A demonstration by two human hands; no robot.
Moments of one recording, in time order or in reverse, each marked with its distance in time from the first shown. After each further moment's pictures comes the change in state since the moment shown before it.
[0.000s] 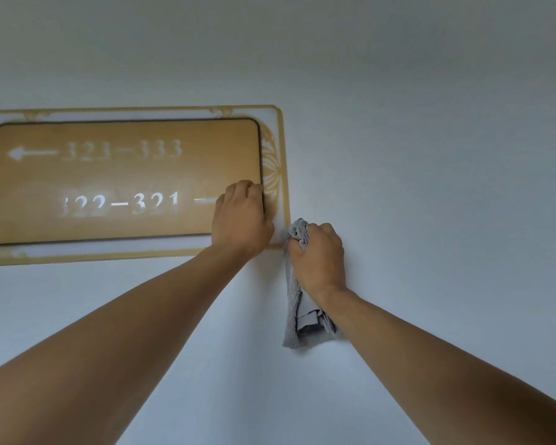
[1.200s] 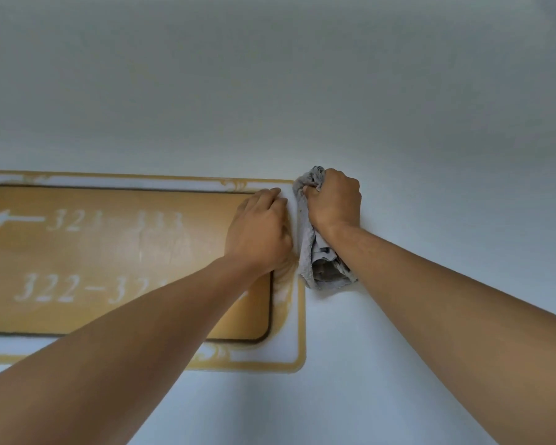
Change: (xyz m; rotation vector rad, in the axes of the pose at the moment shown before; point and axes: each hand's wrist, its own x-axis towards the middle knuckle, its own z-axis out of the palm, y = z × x) left_hand 0.134 -0.007 0.007 0.005 0.081 0.094; right_hand 0.235 -0.076 -0.015 -0.086 0.246 -0.182
